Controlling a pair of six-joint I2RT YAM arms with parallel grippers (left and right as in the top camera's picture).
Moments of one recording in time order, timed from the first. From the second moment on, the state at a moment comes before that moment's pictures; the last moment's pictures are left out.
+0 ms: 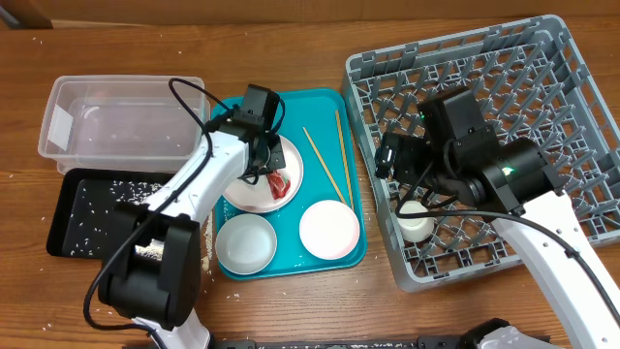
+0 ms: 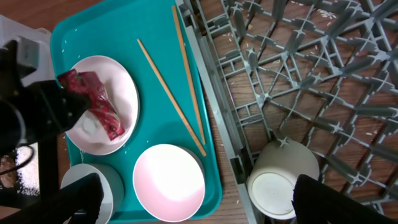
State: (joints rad) left arm -0.31 1.84 1.29 -0.76 -0.05 -0.51; right arm 0.44 1.35 1.42 -1.14 -0.02 0.62
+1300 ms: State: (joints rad) left arm -0.31 1.99 1.49 -0.79 -0.03 -0.50; right arm 0.44 1.35 1.42 -1.14 -0.02 0.62
